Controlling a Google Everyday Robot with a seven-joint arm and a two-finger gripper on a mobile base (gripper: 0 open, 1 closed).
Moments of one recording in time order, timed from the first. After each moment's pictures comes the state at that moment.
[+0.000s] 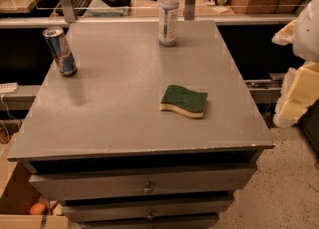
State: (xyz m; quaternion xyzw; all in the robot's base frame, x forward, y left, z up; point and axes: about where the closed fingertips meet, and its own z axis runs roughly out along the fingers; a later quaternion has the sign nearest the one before) arm 0.438 -0.217 0.976 -0.60 0.78 -0.03 0.16
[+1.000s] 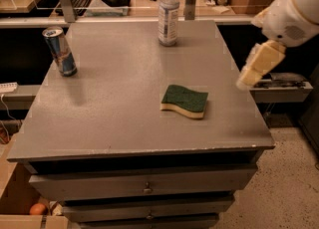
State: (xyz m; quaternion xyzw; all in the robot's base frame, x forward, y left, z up) arm 0.546 -0.204 0.960 -0.57 0.78 -0.01 0.26
